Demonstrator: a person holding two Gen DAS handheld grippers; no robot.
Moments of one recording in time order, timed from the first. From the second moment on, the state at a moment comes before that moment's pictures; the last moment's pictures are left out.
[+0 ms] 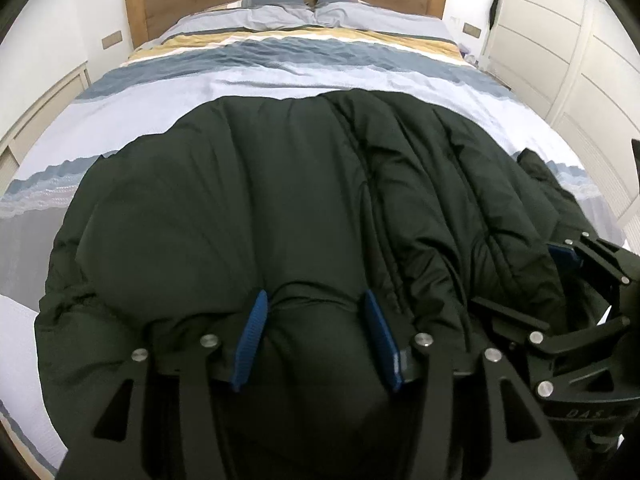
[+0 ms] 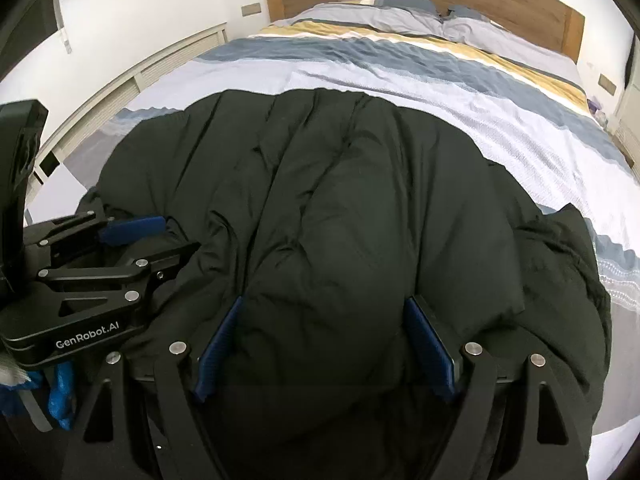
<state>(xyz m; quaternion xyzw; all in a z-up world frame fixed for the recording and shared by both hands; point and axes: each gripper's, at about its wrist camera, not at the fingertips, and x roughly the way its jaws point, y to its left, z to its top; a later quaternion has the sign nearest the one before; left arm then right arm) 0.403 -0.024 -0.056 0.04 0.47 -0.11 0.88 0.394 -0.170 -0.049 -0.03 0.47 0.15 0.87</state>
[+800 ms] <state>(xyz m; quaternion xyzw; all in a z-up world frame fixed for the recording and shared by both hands) 0.396 -0.037 -0.050 0.07 0.49 -0.09 0.86 0.383 -0.185 -0.055 -0.02 0.50 0.14 0.86</state>
